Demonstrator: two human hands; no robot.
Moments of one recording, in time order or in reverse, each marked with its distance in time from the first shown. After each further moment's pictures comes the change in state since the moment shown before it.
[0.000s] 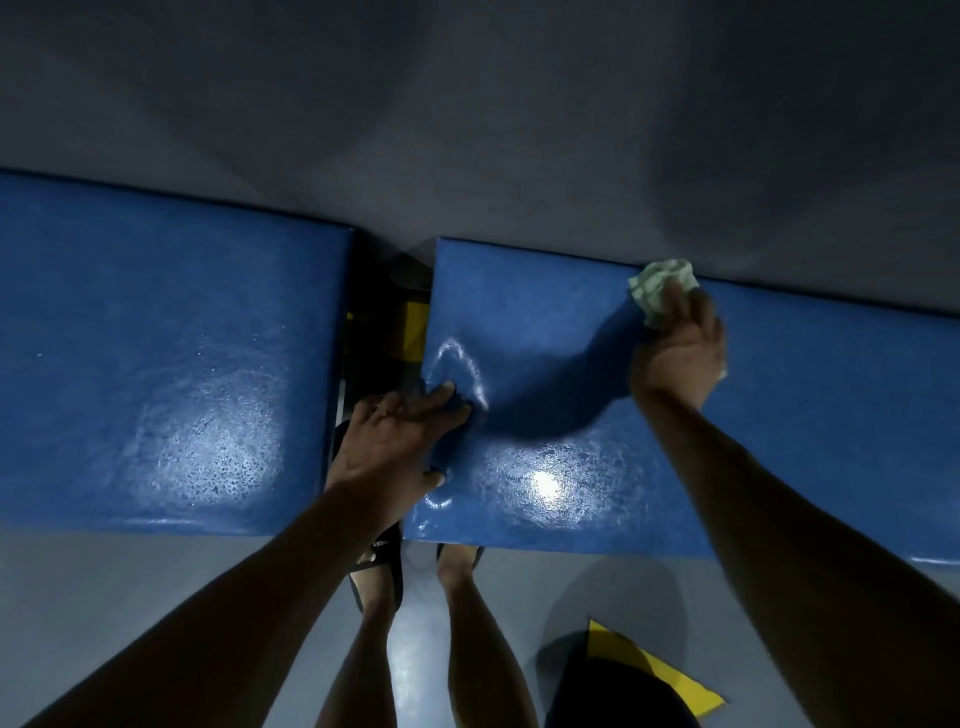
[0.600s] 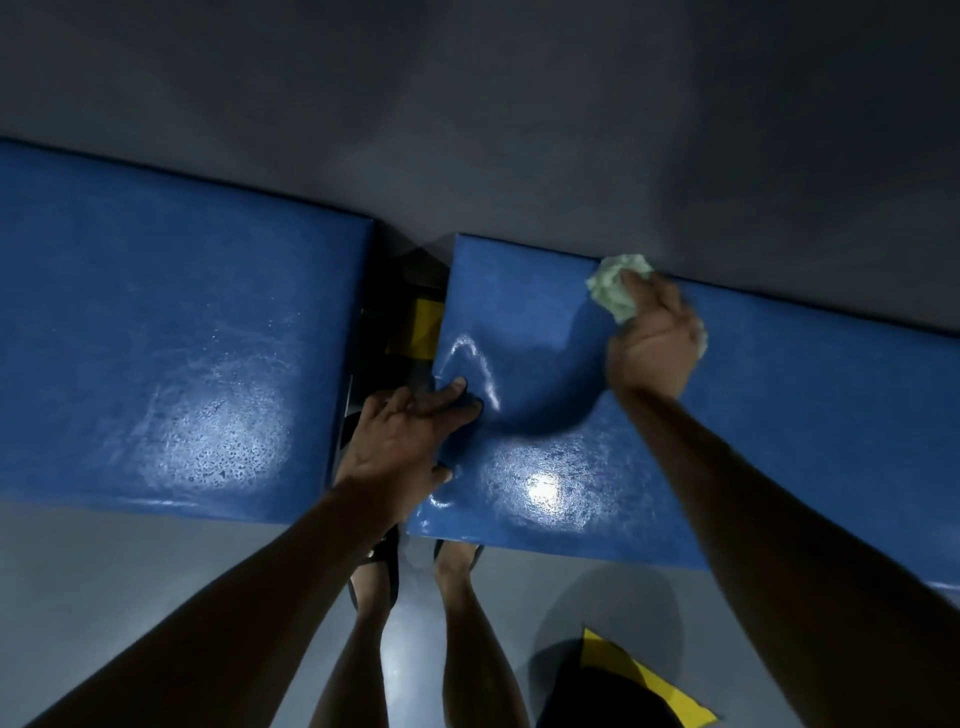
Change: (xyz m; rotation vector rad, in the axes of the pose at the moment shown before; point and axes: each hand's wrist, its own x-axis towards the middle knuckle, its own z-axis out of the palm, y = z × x) left_hand -0.004 0.000 0.005 -0.066 0.039 -0.016; right_hand -0.009 -0.047 -0.003 0.000 -0.057 -0.182
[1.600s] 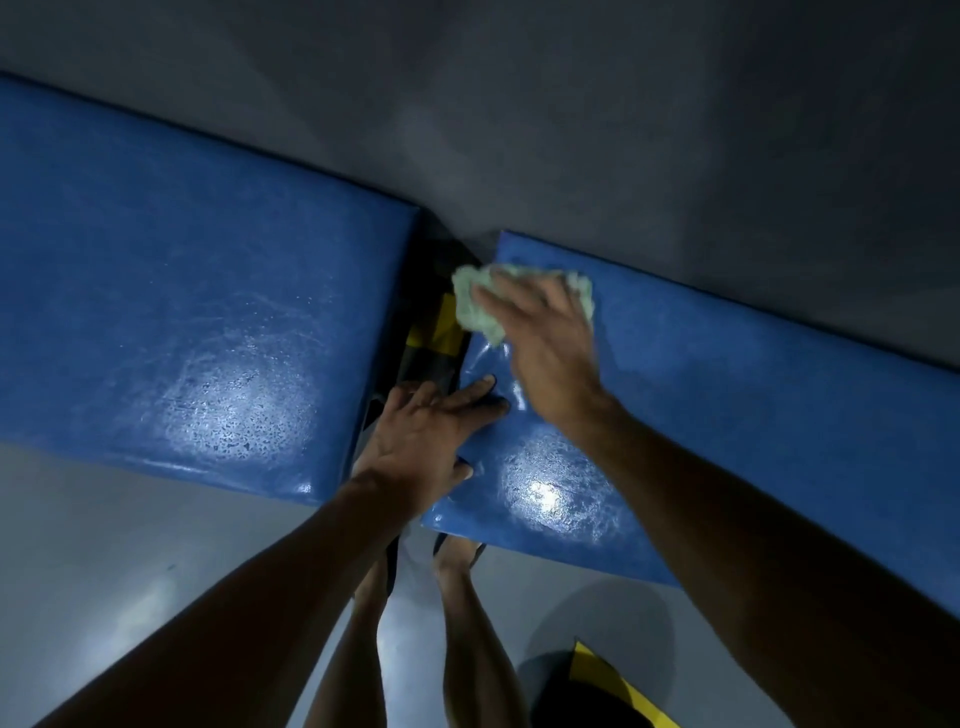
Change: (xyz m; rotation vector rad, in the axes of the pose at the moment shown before) left_hand -0.004 -0.005 0.010 -0.031 0.090 -0.001; right_hand -0.023 -0.096 0.029 0.064 -0.186 -0.783
